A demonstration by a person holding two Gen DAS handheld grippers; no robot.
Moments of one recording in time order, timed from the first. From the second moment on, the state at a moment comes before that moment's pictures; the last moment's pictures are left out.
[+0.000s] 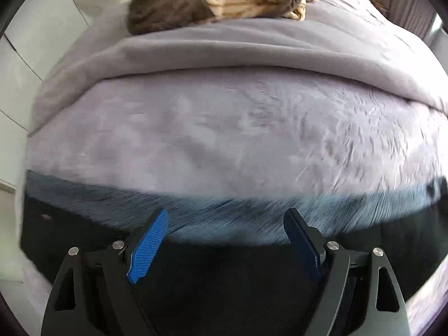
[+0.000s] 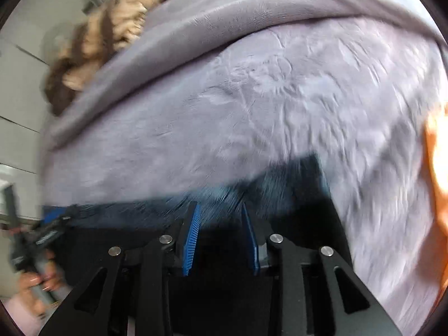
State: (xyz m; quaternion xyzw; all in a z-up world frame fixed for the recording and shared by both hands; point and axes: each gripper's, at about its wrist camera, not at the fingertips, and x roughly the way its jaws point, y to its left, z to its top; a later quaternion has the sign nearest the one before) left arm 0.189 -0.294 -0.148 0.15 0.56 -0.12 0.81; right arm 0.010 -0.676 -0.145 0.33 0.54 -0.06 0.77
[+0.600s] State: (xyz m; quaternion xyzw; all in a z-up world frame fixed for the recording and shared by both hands) left arm 0.157 -0.135 -0.191 0.09 0.61 0.00 0.78; right arm -0.148 -0.705 -0.179 0.58 0.44 -0.14 0.67
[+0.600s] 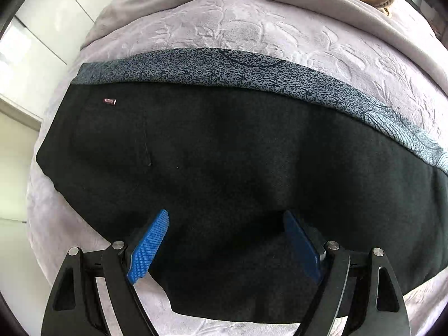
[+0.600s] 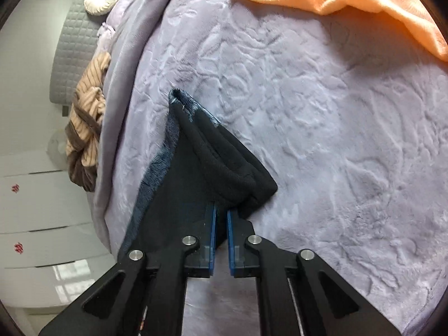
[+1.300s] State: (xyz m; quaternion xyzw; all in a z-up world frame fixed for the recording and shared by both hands) left arm 0.200 0.009 -0.159 0.09 0.59 -0.01 0.80; right arm -0.065 -0.445 -0.162 0.55 0.52 0.13 0.64
